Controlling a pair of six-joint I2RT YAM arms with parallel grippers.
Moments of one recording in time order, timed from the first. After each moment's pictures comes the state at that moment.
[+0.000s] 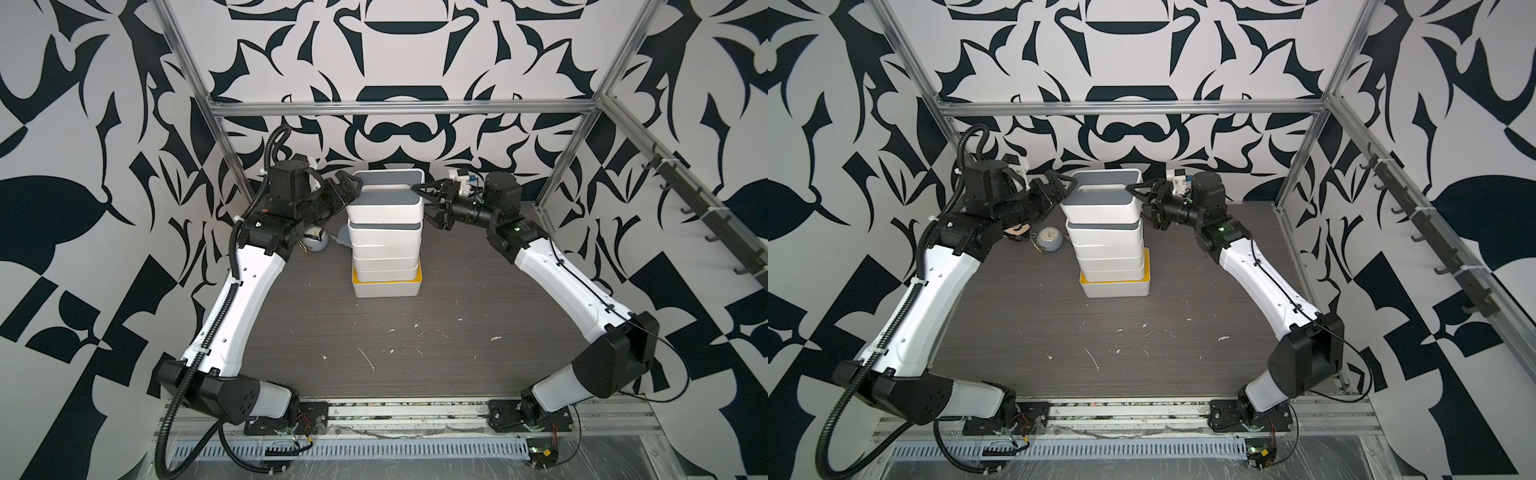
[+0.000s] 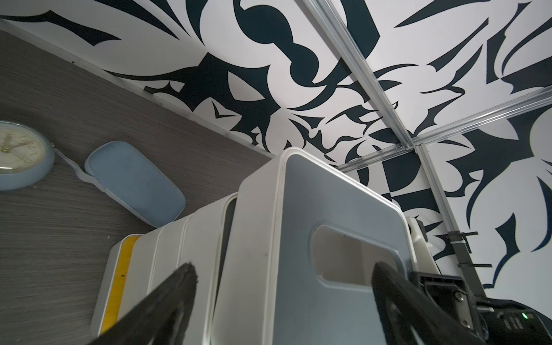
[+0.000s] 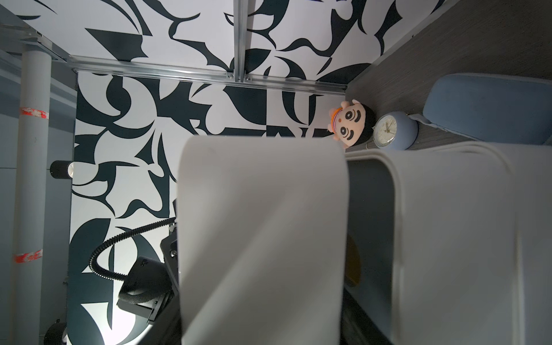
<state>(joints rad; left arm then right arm) -0.33 1.42 1.70 -0.65 0.25 -0.82 0.41 1.53 1.49 -0.07 -0.70 1.39</state>
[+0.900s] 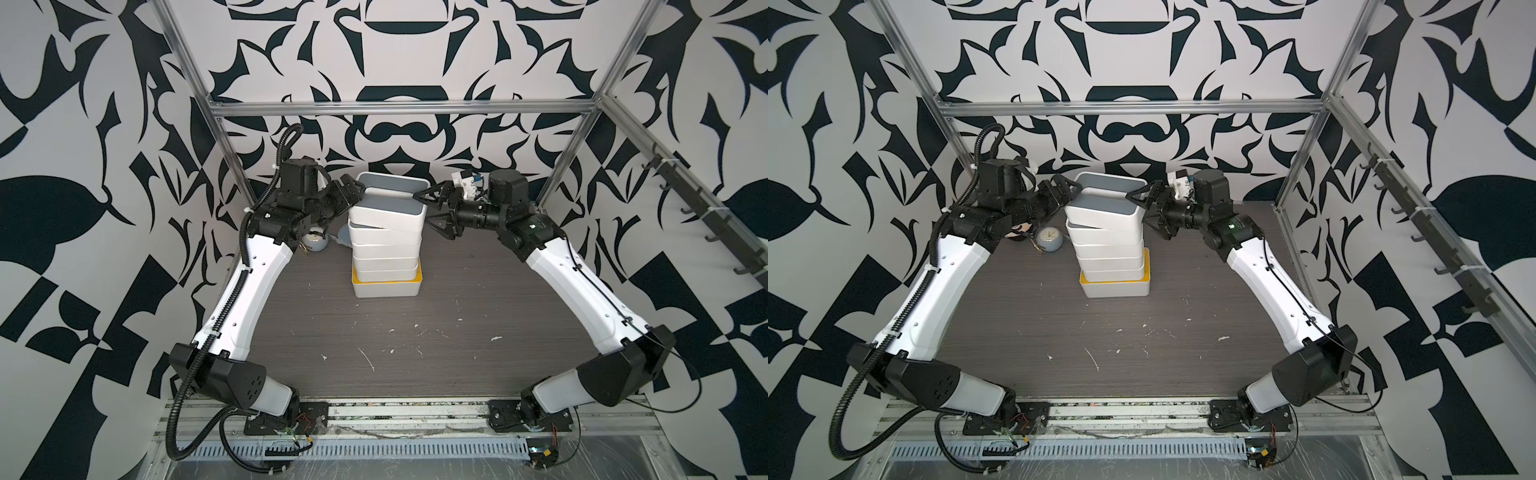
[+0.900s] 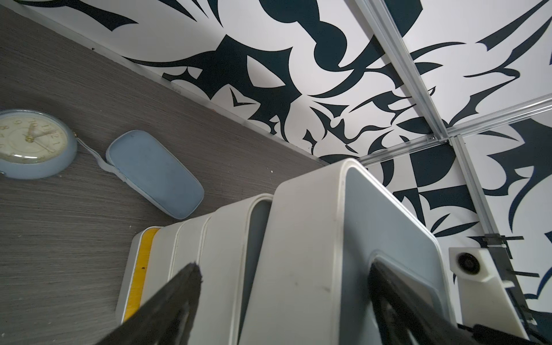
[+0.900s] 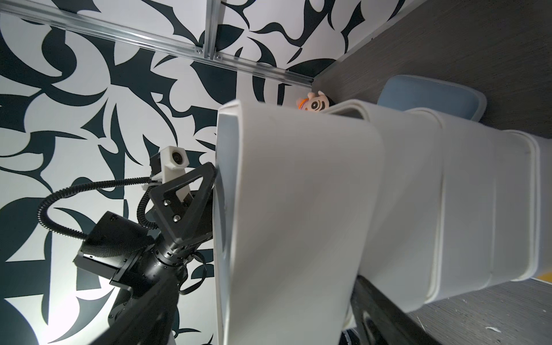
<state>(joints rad) -0.33 1.49 1.73 -0.72 0.22 -0.78 0.42 1.48 1.59 -0.43 -0.67 1.13</state>
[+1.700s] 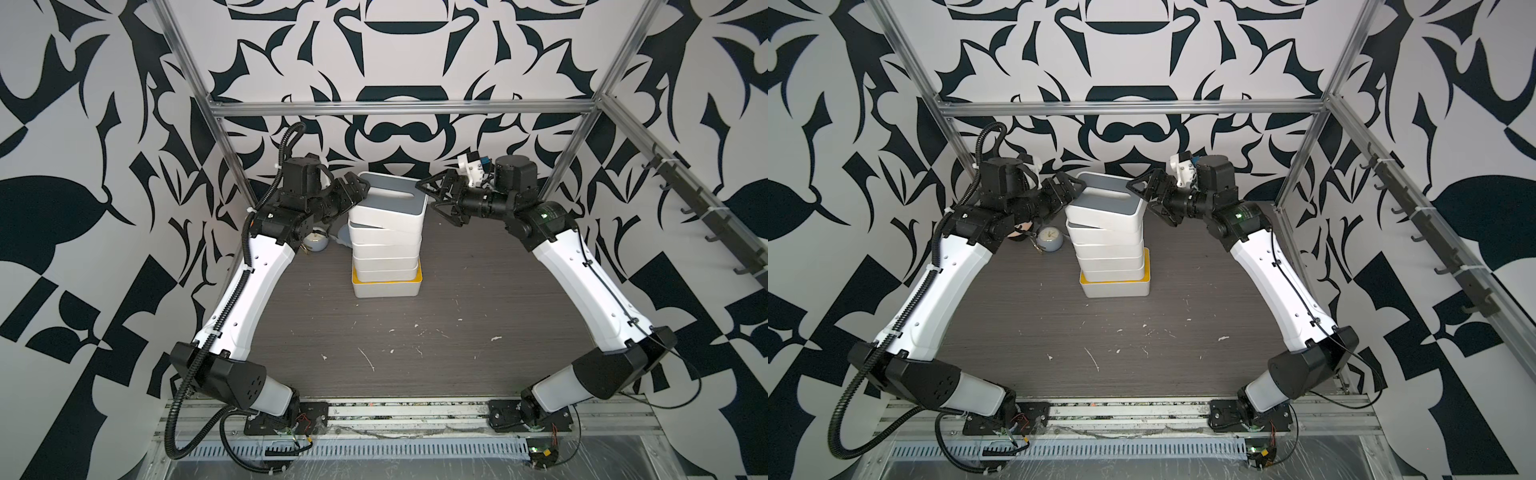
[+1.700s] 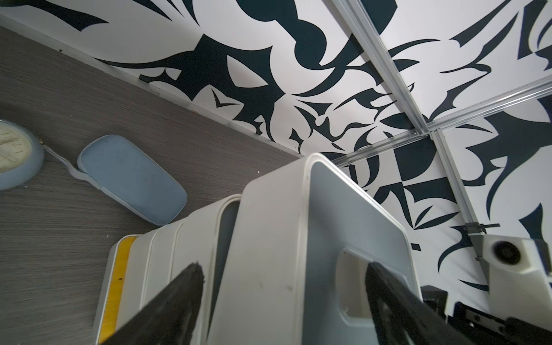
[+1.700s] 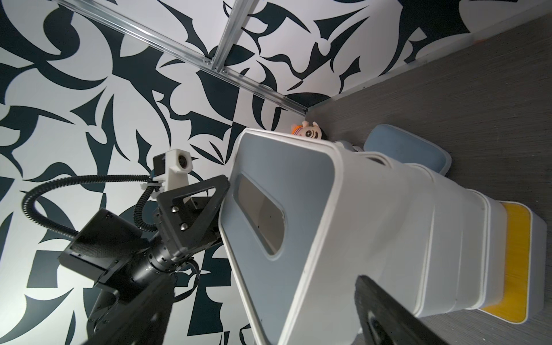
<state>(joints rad) -0.36 1.49 1.74 -0.67 0.26 -0.78 0.43 1.53 1.78 -0.57 -0.60 0.96</state>
